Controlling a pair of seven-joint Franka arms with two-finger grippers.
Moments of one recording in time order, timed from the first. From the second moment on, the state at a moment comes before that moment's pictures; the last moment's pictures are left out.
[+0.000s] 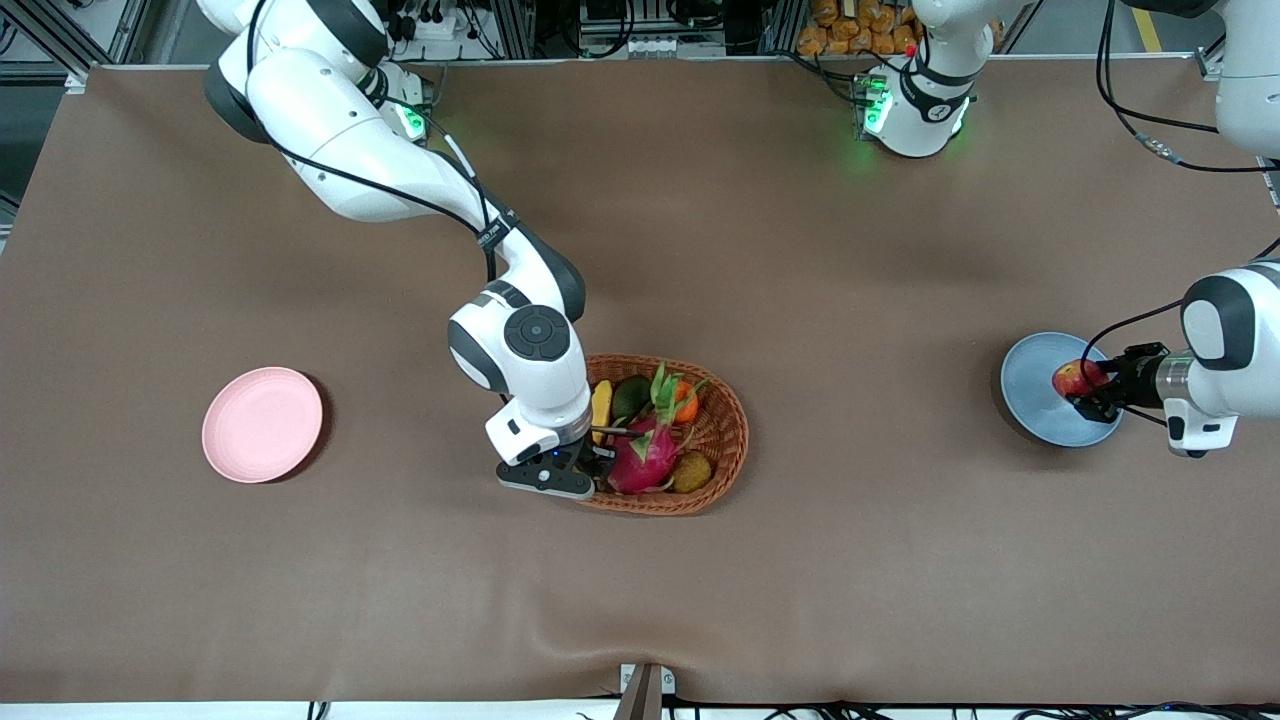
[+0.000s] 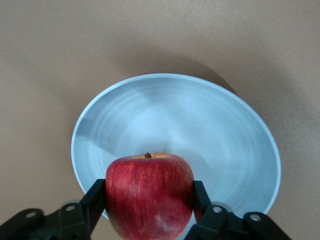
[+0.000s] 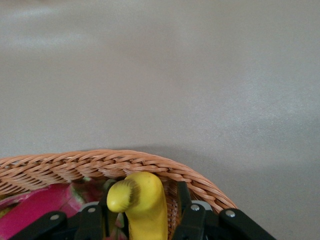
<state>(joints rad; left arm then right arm) 0.37 0.57 -0.09 -1.74 0.07 2.02 -0.57 0.34 0.94 0.35 -1.20 -0.57 2.30 1.05</state>
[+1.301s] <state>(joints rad) 0.36 0.21 -0.28 -1.53 0.07 1.68 -0.41 0.34 0.95 0.35 -1.20 -0.57 2.33 1.15</state>
